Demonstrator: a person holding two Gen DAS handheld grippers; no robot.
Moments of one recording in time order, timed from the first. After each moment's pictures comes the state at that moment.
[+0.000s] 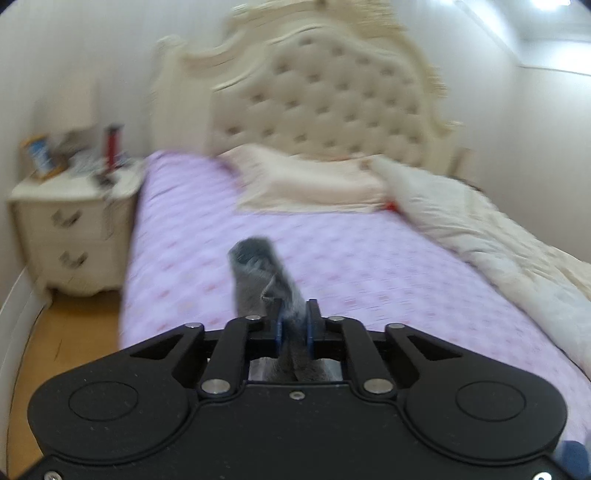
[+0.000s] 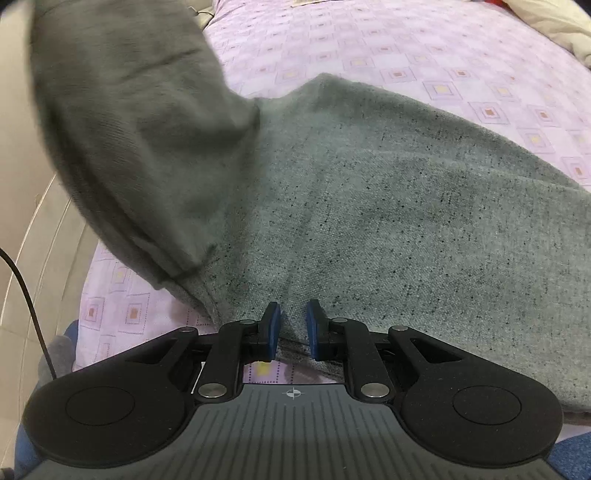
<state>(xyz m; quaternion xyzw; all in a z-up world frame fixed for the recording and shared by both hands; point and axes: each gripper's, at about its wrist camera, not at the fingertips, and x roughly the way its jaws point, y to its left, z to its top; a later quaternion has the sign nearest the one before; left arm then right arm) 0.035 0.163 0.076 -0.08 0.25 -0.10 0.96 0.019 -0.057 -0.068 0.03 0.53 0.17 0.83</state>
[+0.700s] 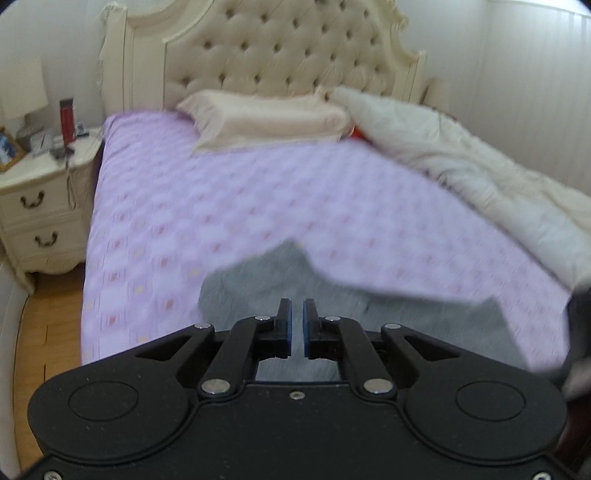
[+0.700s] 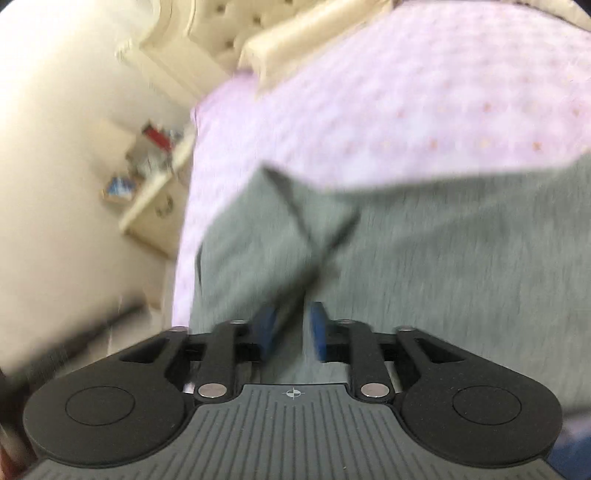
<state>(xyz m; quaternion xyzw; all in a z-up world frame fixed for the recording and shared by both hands) 0.030 0.122 0.022 -0.03 0.34 -0.13 0.93 0.042 -0.139 -0.037 0.26 0.44 0.16 0.84</state>
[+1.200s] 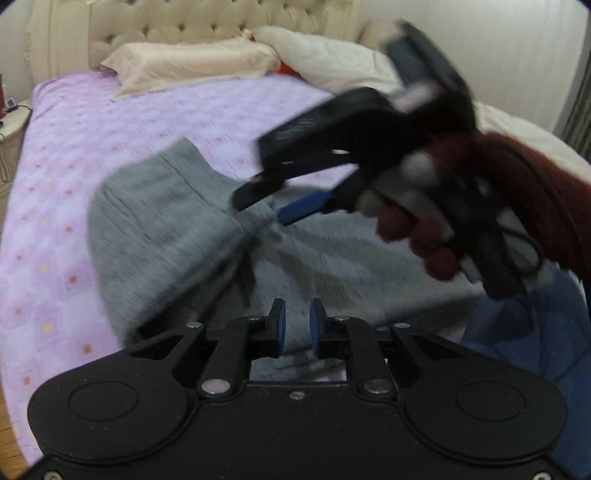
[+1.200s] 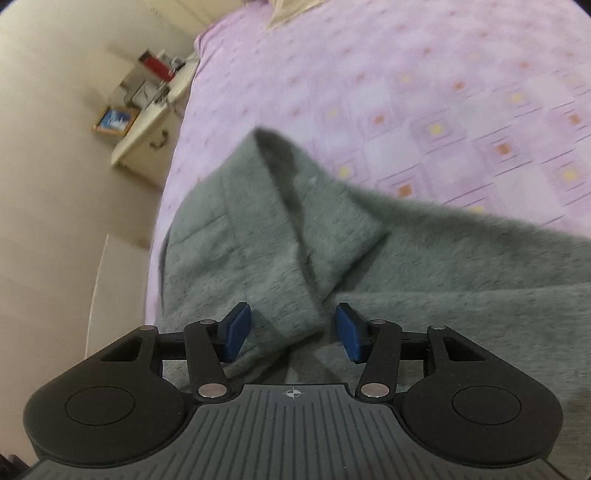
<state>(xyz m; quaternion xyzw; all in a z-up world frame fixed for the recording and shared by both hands) -0.005 0.046 -0.034 0.01 0.40 -0.23 0.89 0.123 -0.104 -0.065 0.19 0.54 0.22 0.79</state>
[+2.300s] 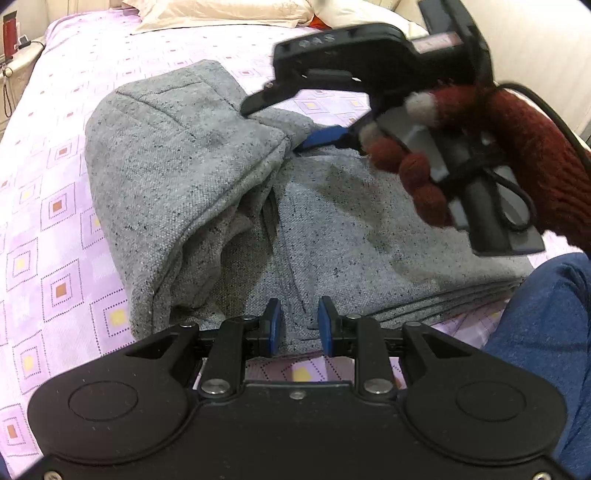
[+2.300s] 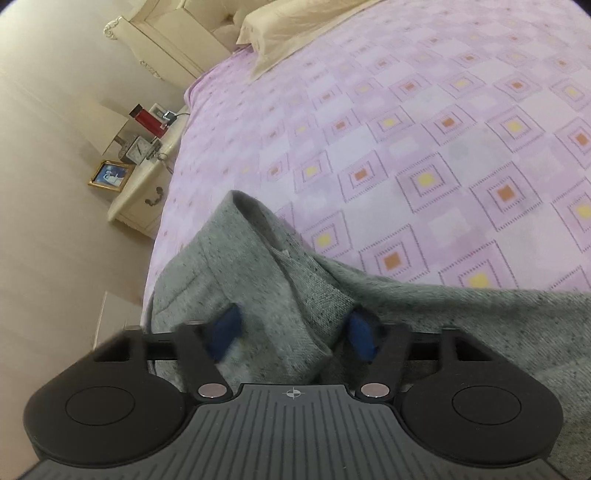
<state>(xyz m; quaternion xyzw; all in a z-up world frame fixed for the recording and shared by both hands) 0.011 0.061 -0.067 -0.03 0.47 -0.20 0.86 0.144 -0.118 -0.077 0.23 0.47 0.19 0.83</state>
